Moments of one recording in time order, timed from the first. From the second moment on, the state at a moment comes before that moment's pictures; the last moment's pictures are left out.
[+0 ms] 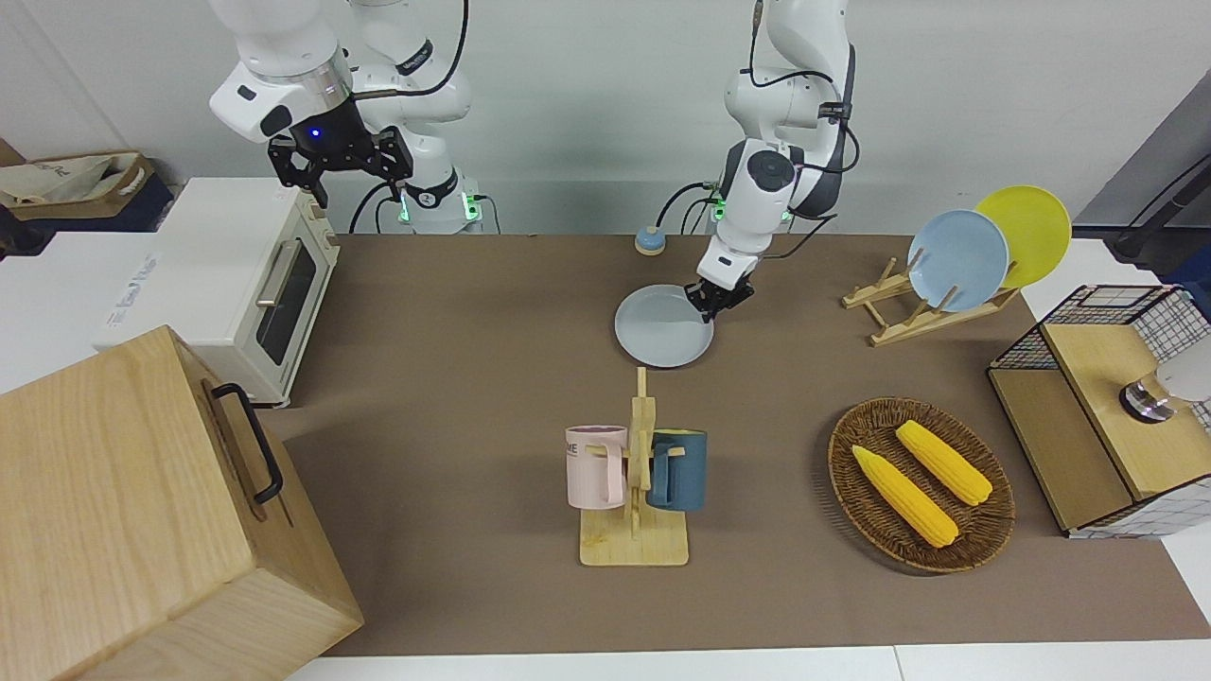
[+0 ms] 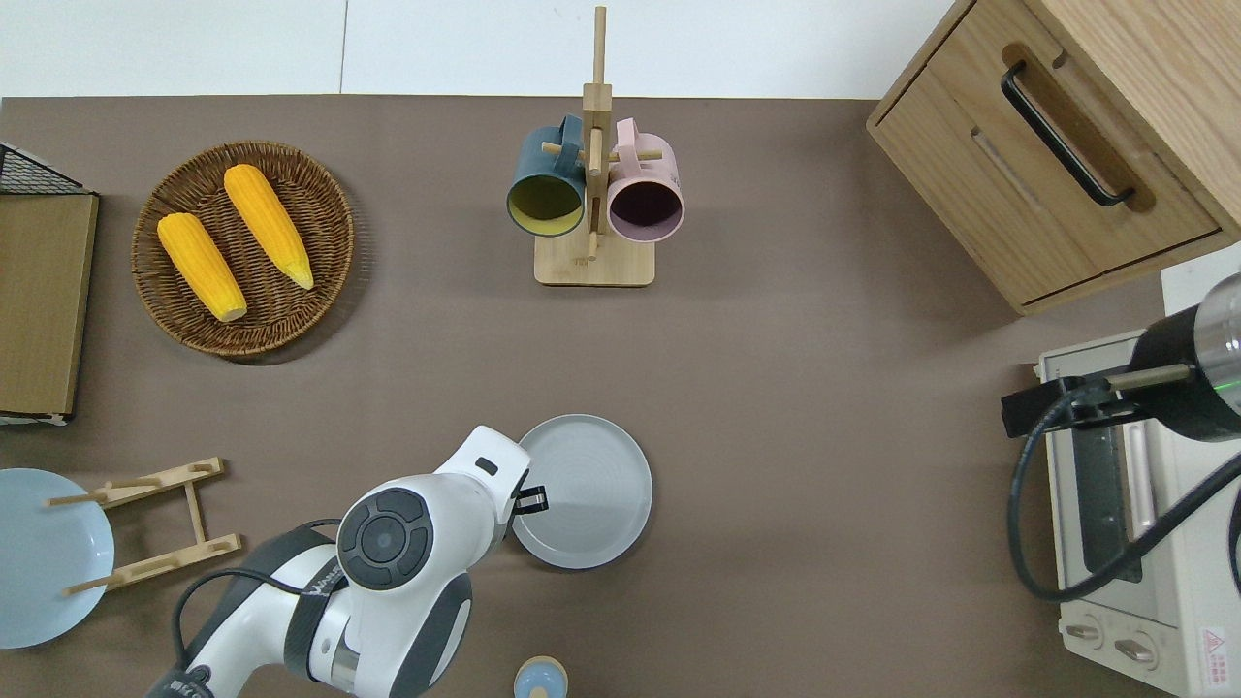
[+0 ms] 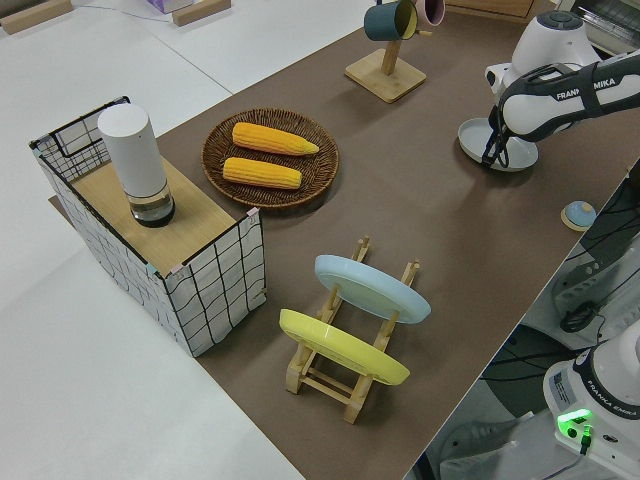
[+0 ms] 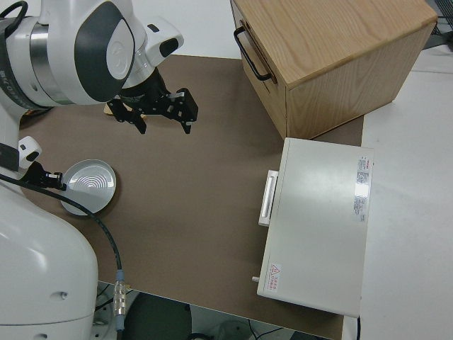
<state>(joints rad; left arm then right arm) -0.30 -0.04 -0.24 -2.46 -0.18 2.48 -0.57 -0.03 -0.02 0.14 -1.48 0.00 1.33 0.02</state>
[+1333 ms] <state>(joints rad) -0.38 0.09 -0.26 -2.31 -0.15 2.49 -0.63 -0.03 -0.02 0.14 -1.48 0.00 1.33 0.02</state>
